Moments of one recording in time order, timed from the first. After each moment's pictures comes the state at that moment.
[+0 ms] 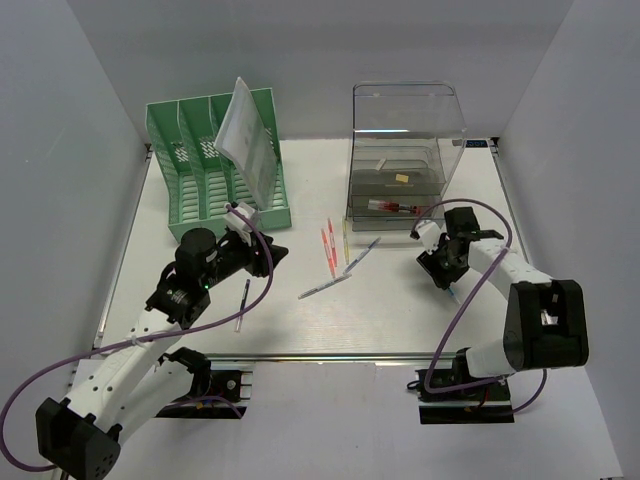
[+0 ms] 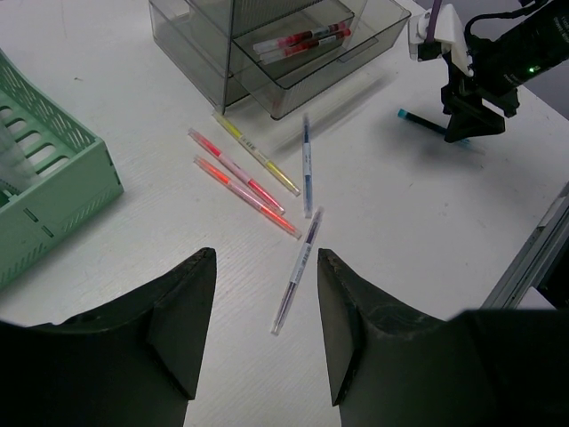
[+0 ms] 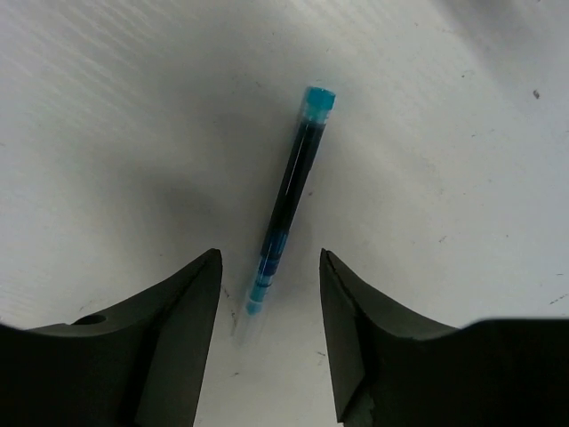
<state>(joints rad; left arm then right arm) -0.48 0.79 0.63 -0.05 0.33 -0.11 0.11 1.41 0.78 -0.62 -0.09 -0.66</state>
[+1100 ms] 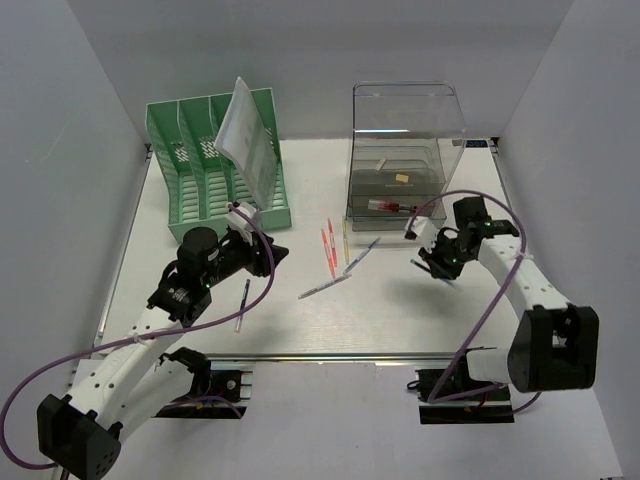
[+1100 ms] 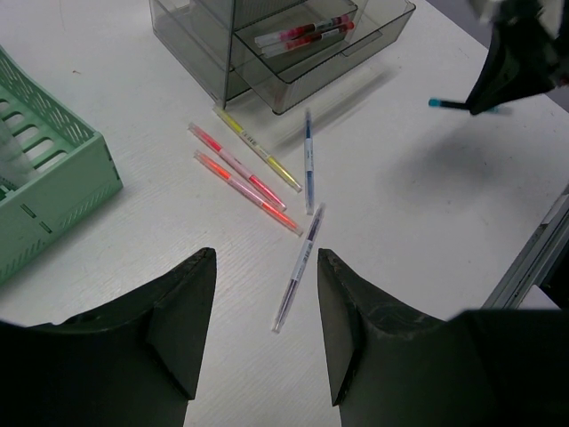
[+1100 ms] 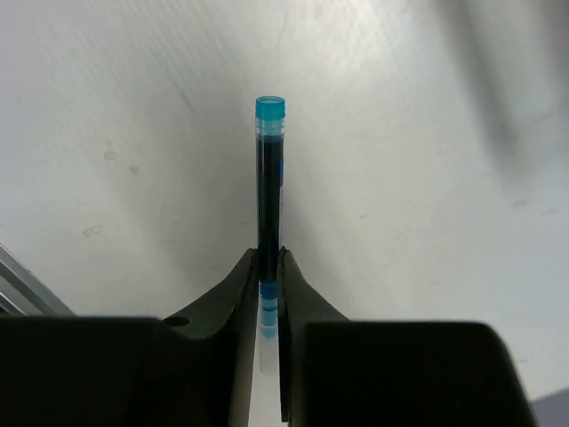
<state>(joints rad) -0.48 0.81 0.63 -0.05 0.33 -0.11 0.10 1.32 0.88 -0.86 -0.35 -0.94</state>
